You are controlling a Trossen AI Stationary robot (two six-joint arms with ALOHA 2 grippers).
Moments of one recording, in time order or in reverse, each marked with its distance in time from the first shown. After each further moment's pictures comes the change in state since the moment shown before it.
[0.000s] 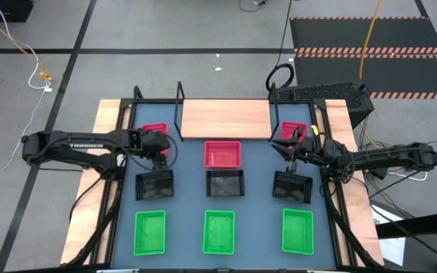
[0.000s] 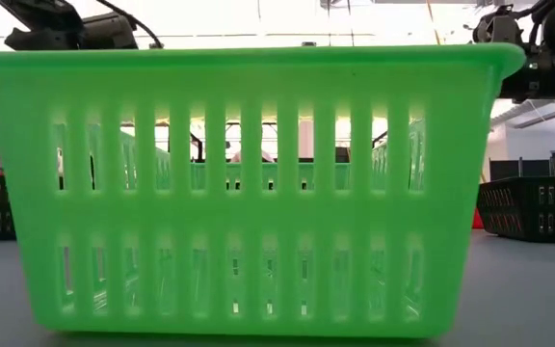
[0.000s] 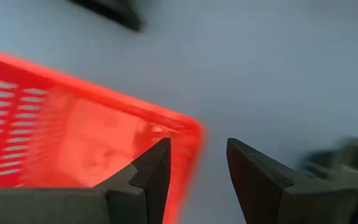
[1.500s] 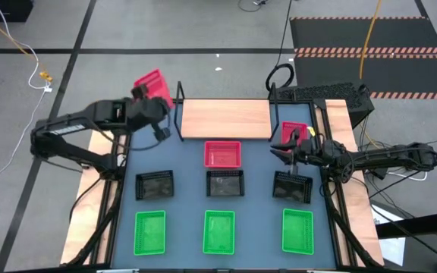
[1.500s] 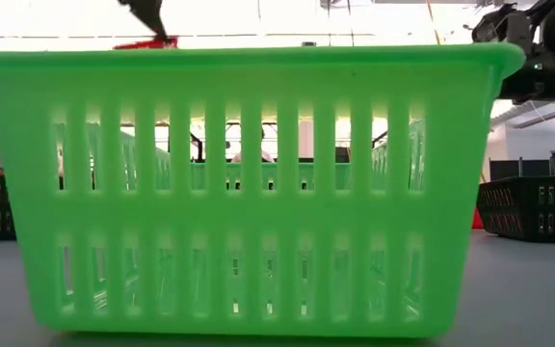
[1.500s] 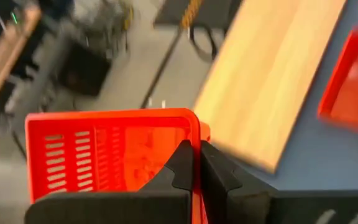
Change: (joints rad) left arm -0.080 0.155 0.871 -0.364 -0.492 0.299; right arm -0.005 0.000 0.000 -0.015 -0.134 0.020
